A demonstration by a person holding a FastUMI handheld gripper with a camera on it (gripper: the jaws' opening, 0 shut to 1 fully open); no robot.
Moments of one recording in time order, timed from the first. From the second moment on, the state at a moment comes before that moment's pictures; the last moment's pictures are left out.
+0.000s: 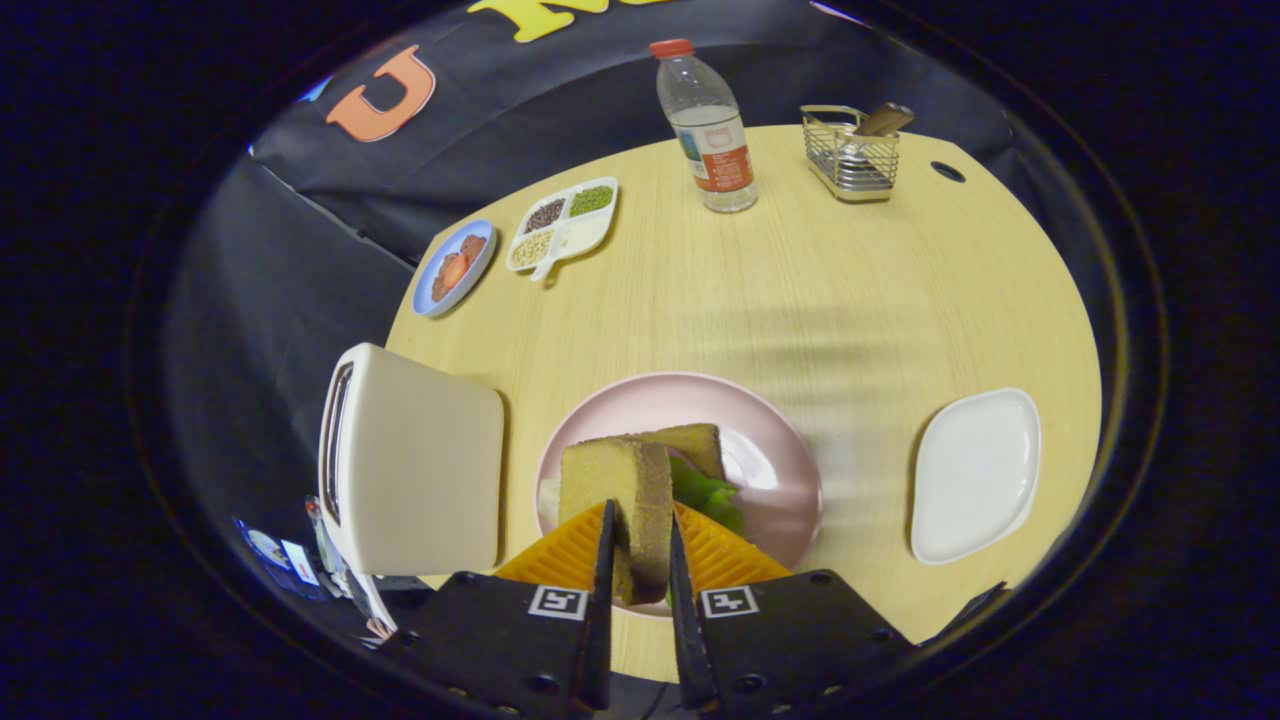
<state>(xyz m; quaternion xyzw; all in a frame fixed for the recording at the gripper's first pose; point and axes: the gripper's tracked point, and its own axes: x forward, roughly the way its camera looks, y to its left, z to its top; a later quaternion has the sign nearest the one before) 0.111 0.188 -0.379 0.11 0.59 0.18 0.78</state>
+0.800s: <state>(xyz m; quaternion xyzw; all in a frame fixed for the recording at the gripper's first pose) 0.120 0.150 -0.329 0.01 0.52 0.17 0.84</state>
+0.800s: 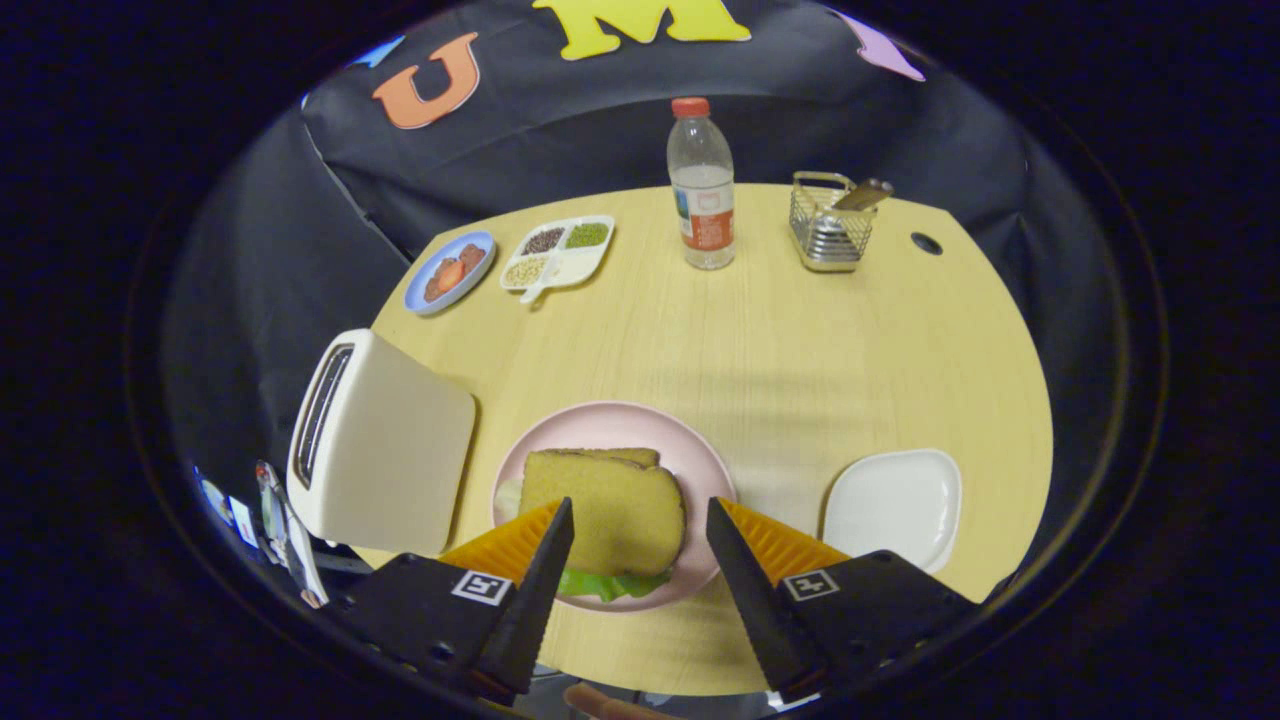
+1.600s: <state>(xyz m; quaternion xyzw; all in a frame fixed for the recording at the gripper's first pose) 0.048 0.155 -0.007 -0.02 0.13 0.10 0.99</state>
